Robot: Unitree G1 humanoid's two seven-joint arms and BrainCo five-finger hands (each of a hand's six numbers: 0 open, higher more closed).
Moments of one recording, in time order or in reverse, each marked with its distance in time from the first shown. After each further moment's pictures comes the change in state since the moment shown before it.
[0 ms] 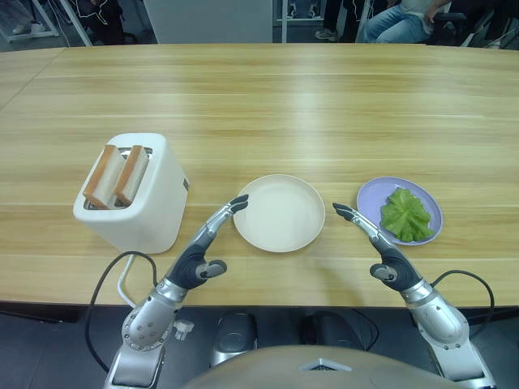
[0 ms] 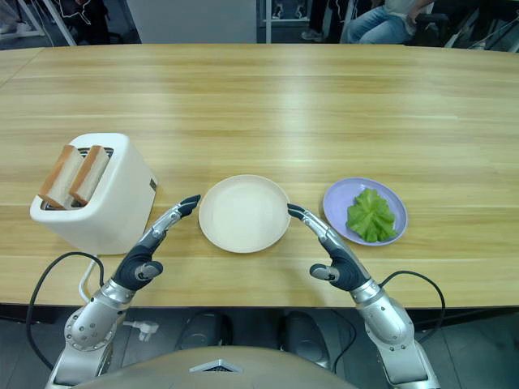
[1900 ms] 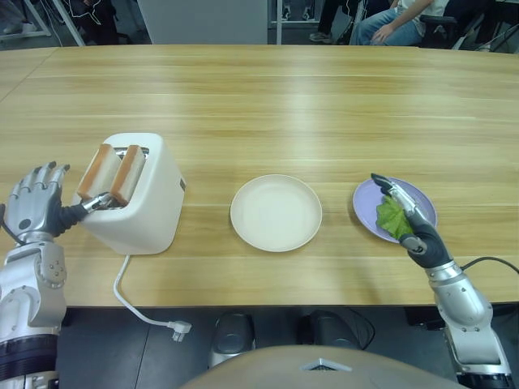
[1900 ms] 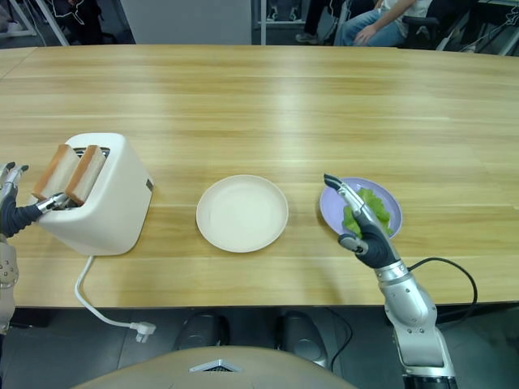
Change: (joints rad) left arm -0.299 0.422 0.387 0.460 0.713 0.592 0.405; right arm -0.101 -0.006 -0.197 -0.007 -0.001 0.086 -0.047
